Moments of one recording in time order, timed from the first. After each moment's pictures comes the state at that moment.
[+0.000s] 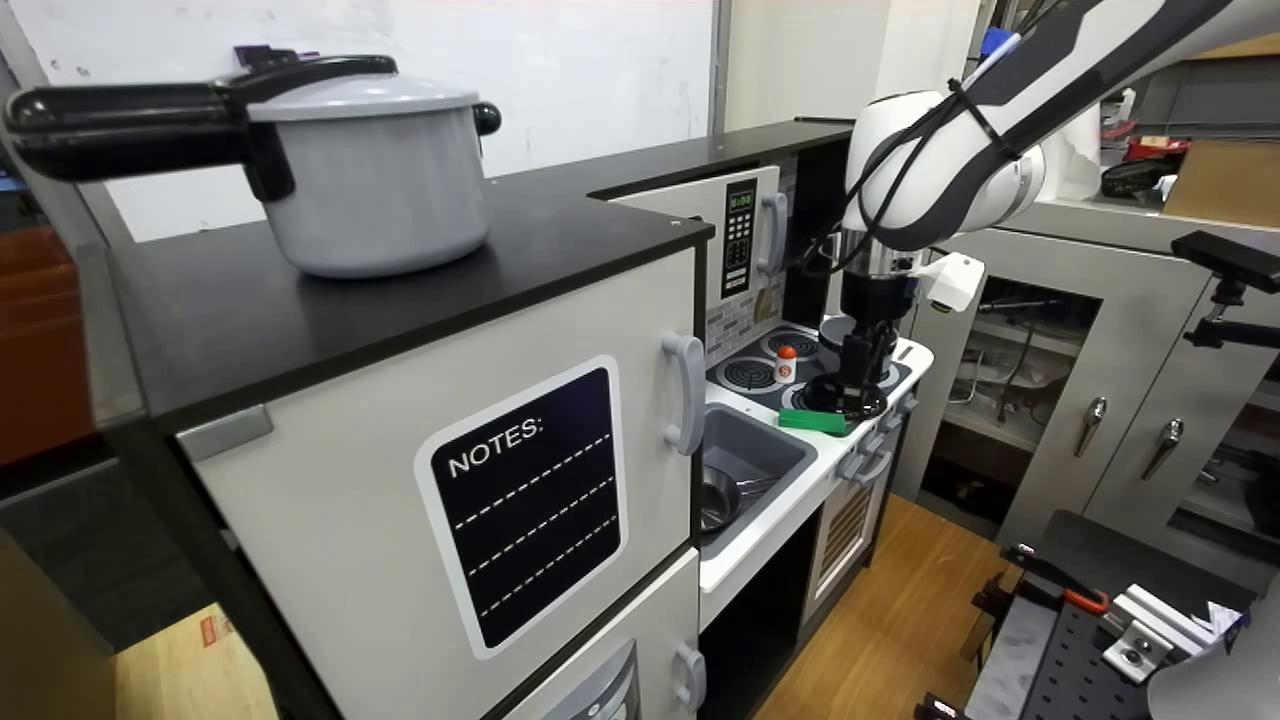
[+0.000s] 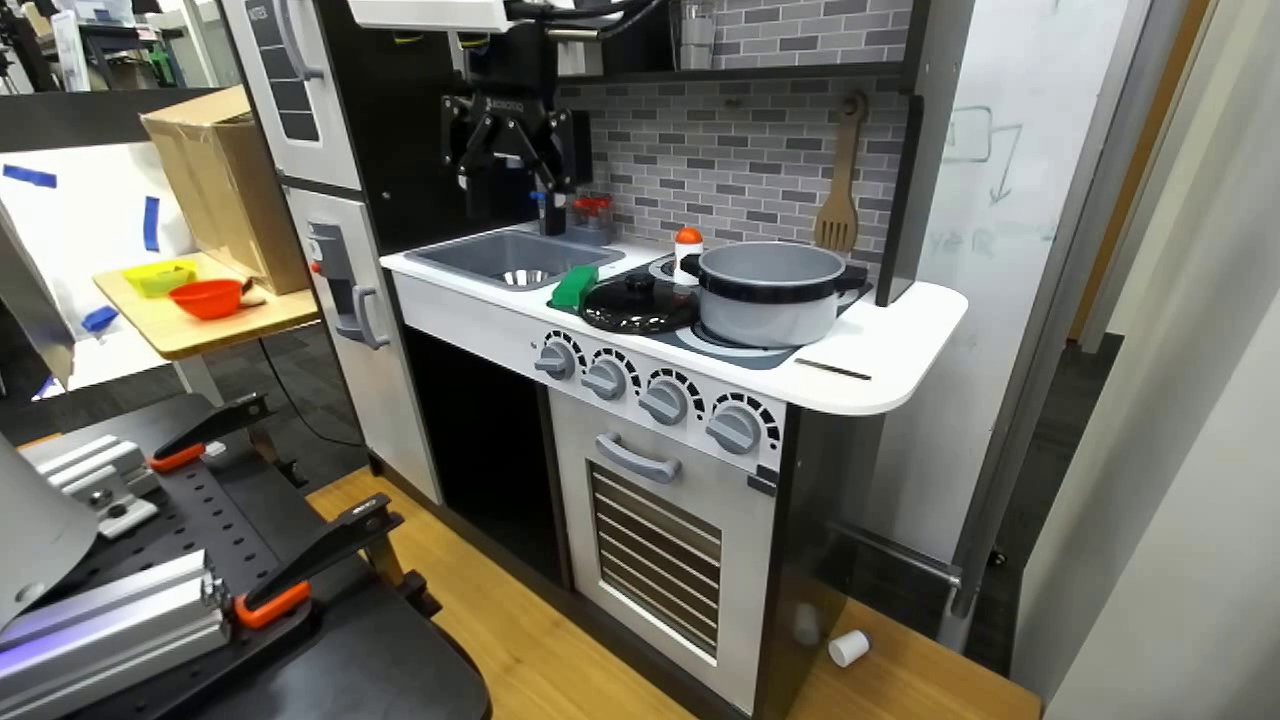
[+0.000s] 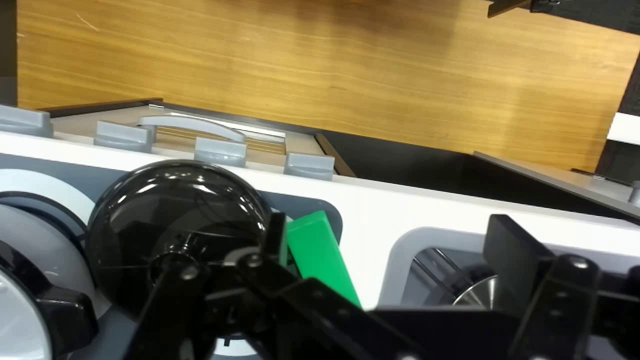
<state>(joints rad) -0.06 -0.12 -0.12 -2.55 0.03 2.33 -0.42</state>
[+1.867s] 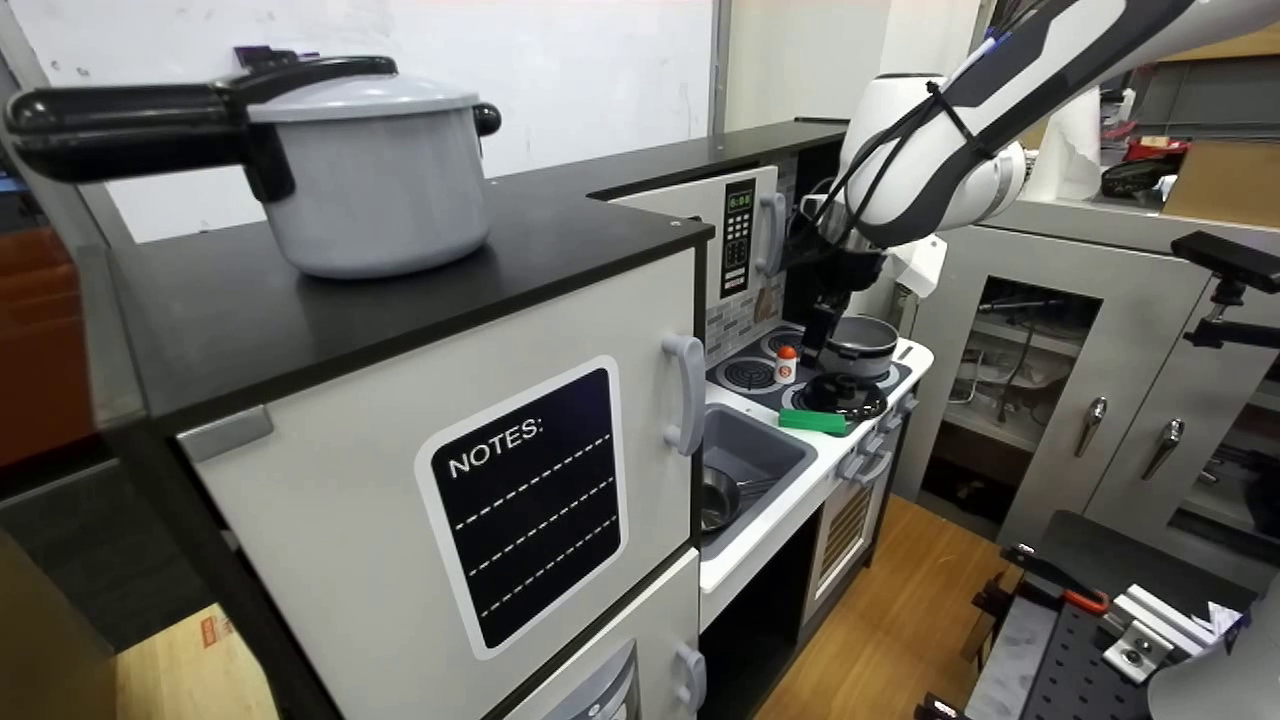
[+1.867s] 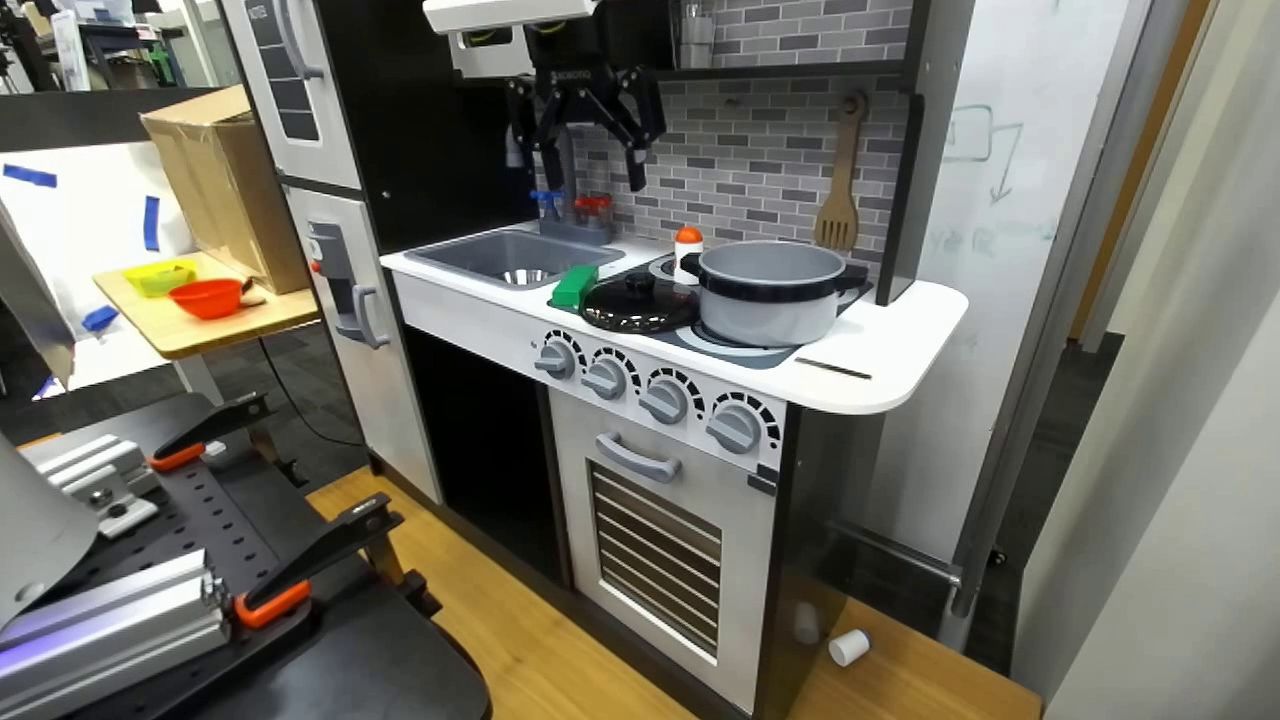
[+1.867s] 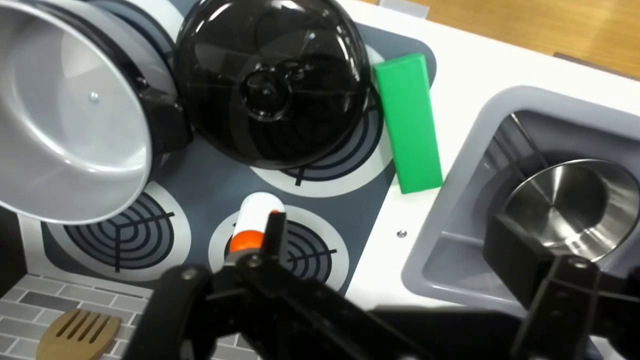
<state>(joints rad) -0.06 -0.07 -0.14 -2.50 0.03 2.60 -0.52</state>
